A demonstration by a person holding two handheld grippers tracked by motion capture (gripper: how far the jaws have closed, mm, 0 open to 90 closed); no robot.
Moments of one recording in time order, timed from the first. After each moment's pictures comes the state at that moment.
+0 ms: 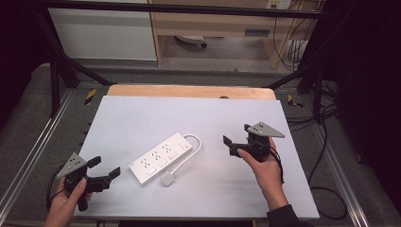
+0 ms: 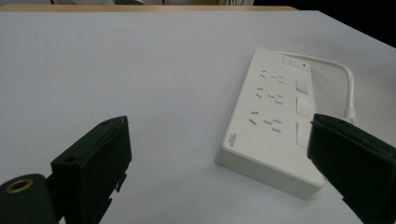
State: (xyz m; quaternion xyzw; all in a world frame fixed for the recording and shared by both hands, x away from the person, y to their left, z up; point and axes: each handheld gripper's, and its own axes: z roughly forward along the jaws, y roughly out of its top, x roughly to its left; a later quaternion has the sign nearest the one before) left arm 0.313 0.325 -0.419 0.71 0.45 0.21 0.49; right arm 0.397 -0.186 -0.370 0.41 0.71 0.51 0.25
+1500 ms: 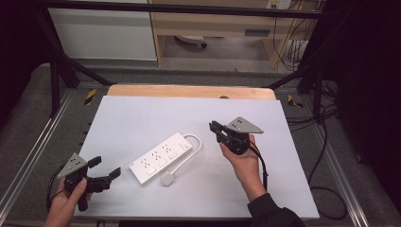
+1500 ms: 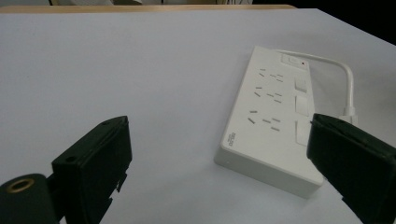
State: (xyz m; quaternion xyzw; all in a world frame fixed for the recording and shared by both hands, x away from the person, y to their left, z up) left arm 0.313 0.324 -0.419 0.71 0.45 0.21 0.49; right arm 0.408 -0.131 -0.364 0.34 0.72 0.55 0.26
